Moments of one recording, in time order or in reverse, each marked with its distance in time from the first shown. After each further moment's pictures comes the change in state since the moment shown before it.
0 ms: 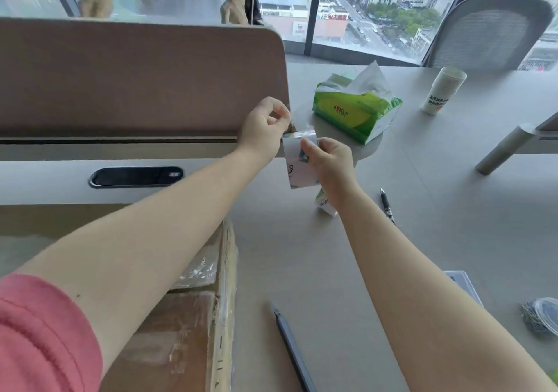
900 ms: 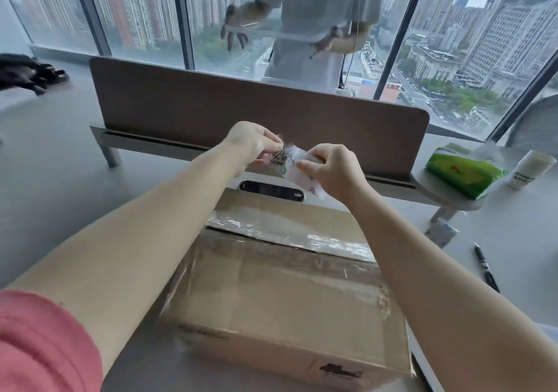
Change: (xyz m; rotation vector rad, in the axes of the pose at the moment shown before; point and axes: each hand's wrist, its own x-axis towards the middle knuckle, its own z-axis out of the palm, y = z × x) left_hand -0.107 0.001 -0.303 -0.069 0.059 -0.296; right_hand -0.141 -0.124 0.191 -0.594 -0.270 -0.464
